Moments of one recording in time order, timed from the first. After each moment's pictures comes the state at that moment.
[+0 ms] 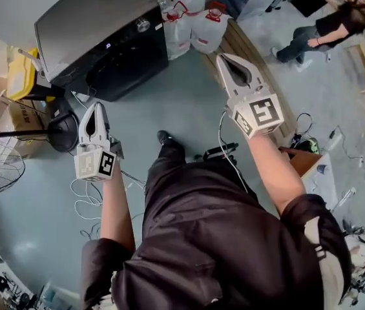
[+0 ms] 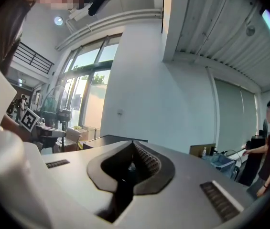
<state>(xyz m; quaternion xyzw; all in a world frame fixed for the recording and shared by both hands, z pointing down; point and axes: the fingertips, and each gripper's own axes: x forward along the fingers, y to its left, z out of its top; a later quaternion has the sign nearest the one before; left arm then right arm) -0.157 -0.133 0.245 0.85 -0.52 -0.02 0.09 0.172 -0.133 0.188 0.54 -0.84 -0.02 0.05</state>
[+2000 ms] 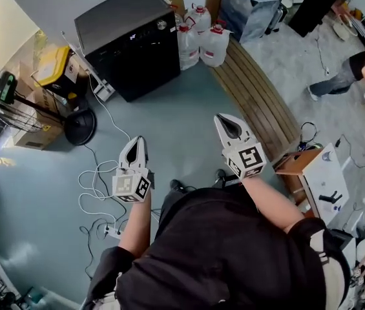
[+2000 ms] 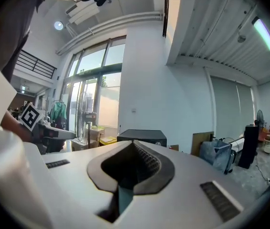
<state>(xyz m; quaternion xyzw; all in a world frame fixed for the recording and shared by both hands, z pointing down) -0.180 0.230 0.240 0.87 -0.49 -0.01 0.12 0.071 0.243 0.217 0.55 -0.83 0.02 0.05</state>
